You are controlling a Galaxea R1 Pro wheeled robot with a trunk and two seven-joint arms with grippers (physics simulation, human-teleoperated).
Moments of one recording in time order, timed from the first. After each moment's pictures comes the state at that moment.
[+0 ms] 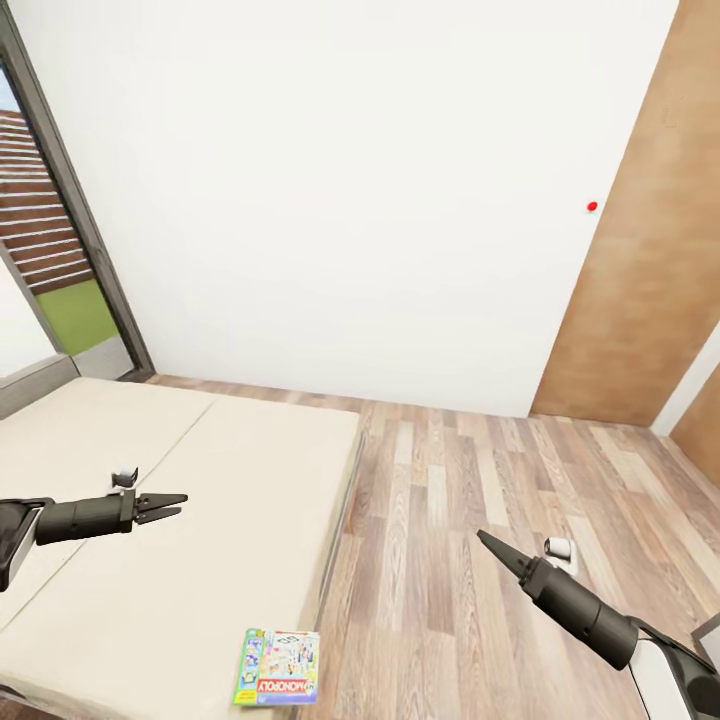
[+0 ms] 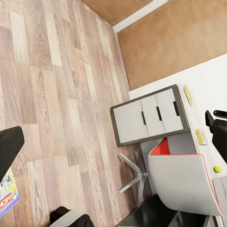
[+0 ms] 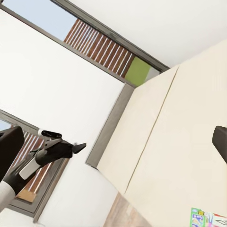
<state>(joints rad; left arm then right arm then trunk) -0.78 0.49 0.26 -0.58 -0.14 0.77 -1.56 -0.11 -0.08 -0.33 -1.47 -0.64 0.75 0.95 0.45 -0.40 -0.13</state>
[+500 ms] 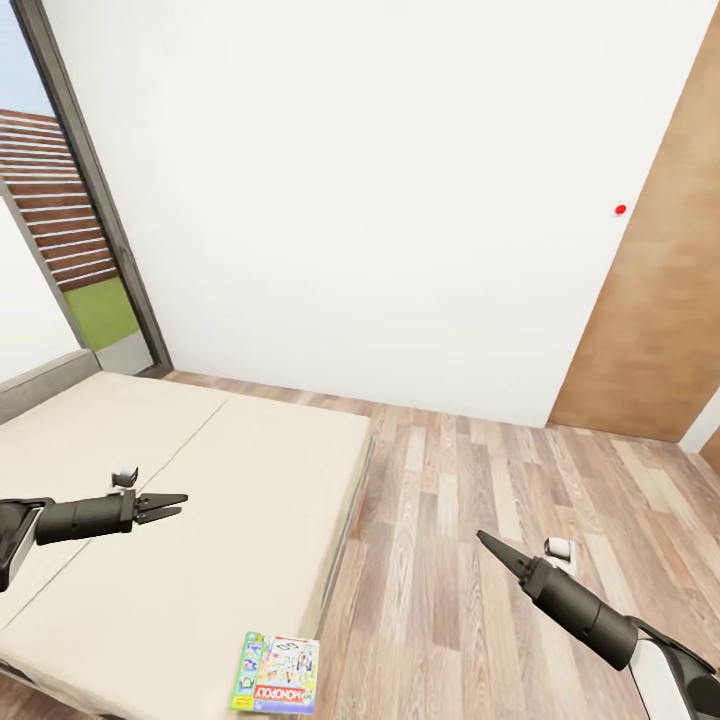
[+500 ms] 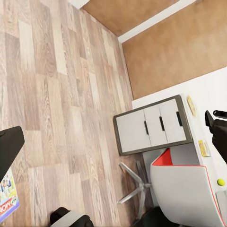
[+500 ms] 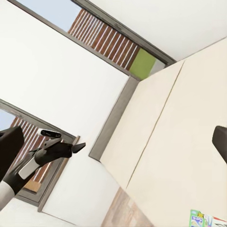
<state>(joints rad) -0.78 0.49 0.26 -0.58 -0.14 0.77 -1.56 -0.11 -0.08 -0.33 -1.47 -0.63 0.75 0.95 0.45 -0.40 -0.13</state>
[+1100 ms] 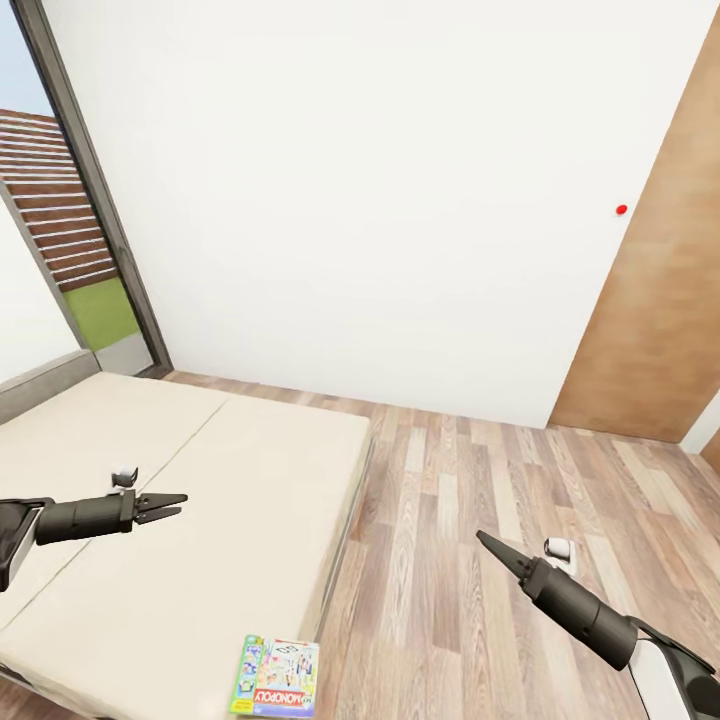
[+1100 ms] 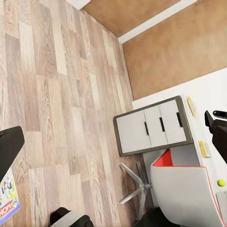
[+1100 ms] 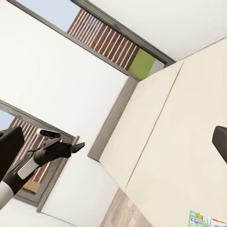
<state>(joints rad) -0.78 0.49 0.26 -0.58 -0.14 0.77 -1.56 -0.11 -0.08 -0.33 -1.47 -0.63 0.75 0.95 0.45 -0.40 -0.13</state>
